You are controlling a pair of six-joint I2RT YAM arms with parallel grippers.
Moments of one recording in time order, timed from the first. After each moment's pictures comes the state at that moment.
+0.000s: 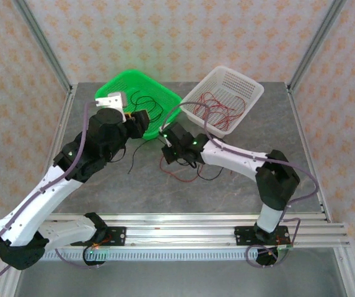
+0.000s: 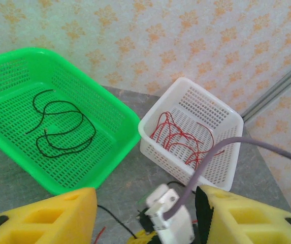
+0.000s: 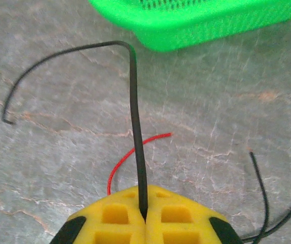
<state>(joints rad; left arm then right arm) -0.65 1.04 1.32 -0.66 -0.40 -0.59 0.89 1.72 1.32 -0.48 0.09 0.24</state>
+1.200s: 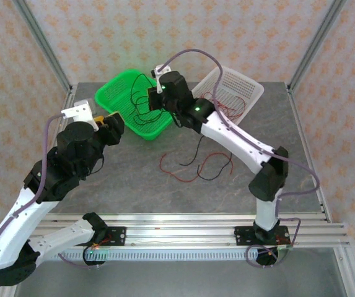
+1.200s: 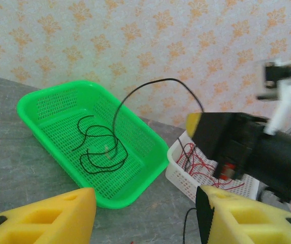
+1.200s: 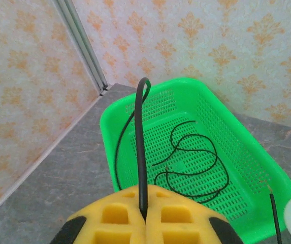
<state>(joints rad) -0.65 0.86 1.32 -0.77 -0.55 -0.59 0.82 1.91 1.98 -0.44 0.17 0.27</state>
